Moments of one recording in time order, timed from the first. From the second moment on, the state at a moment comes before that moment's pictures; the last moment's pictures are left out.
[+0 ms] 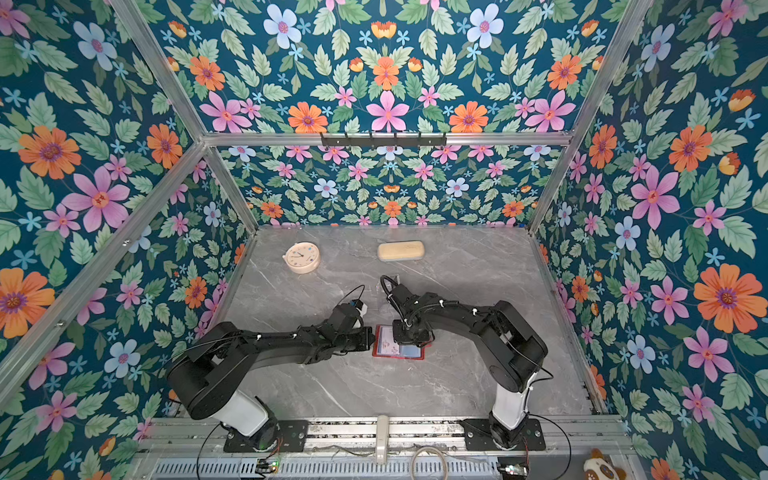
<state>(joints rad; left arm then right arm) -0.77 1.59 0.60 0.12 0.16 -0.70 0.74 1.80 1.09 -0.62 -0.12 0.65</state>
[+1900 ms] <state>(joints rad) -0.85 1.78 0.84 0.12 0.43 -0.63 0.68 1.54 0.82 -0.48 -0.09 0.74</state>
